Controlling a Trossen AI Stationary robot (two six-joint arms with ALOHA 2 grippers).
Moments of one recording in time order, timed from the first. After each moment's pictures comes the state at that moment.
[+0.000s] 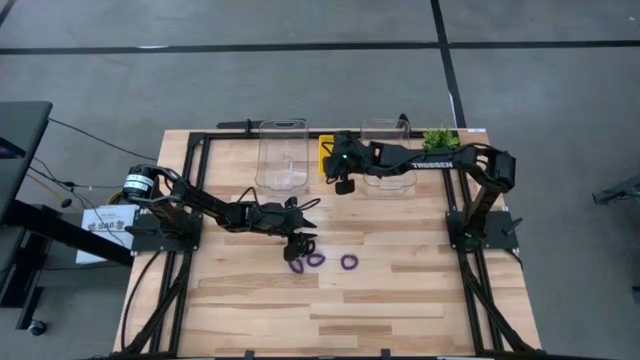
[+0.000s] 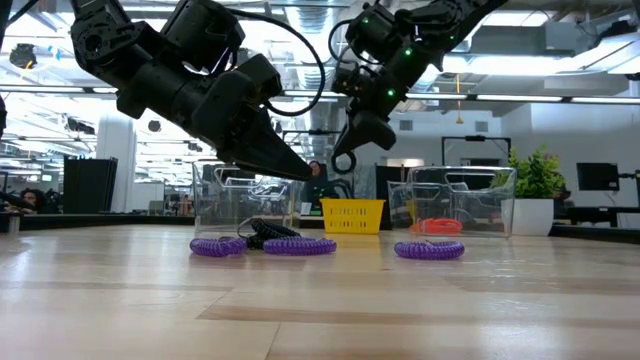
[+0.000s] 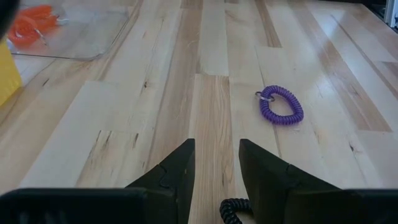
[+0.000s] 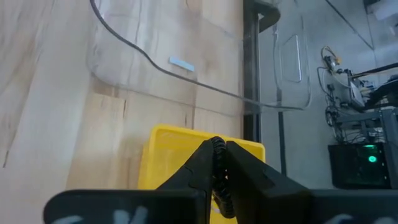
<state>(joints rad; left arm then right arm) -0.10 1.67 0.59 0.61 -0.09 -0.06 -0.29 1.75 1.23 -0.24 0.23 -0.72</state>
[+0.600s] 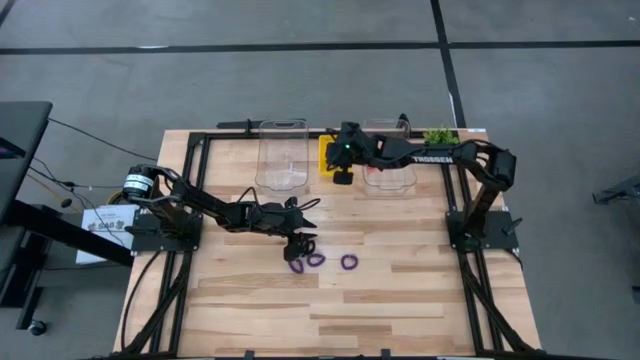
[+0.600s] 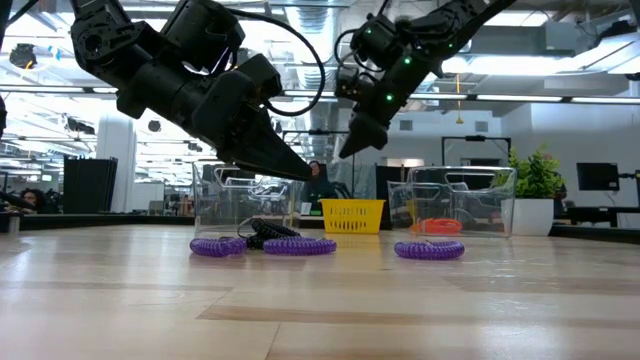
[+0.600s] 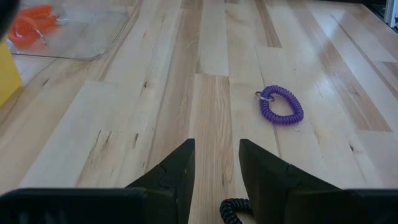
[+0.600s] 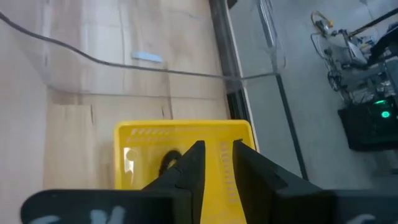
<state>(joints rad) -0.10 1.67 0.59 0.61 -0.09 -0.06 -0.36 1.76 1.23 -0.22 0.23 -0.55</state>
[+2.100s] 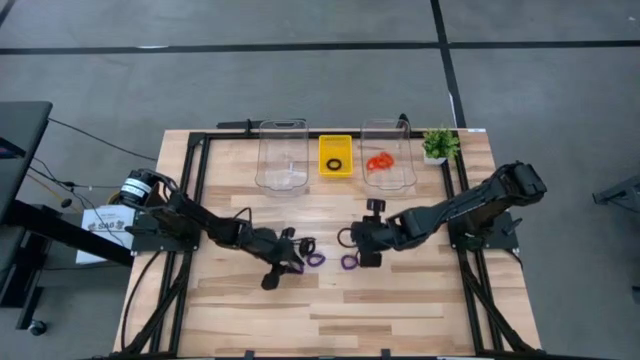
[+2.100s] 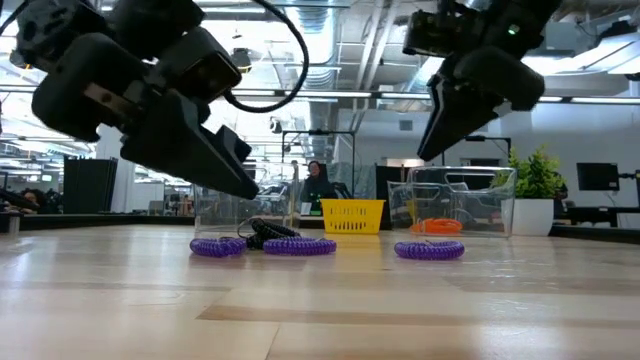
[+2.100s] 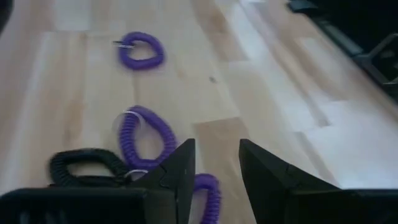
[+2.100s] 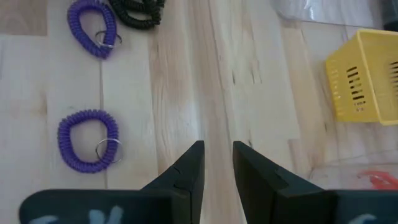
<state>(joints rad) -0.31 1.67 0.52 0.61 0.05 -0.06 0.31 1.57 1.01 -0.57 0.45 0.19</state>
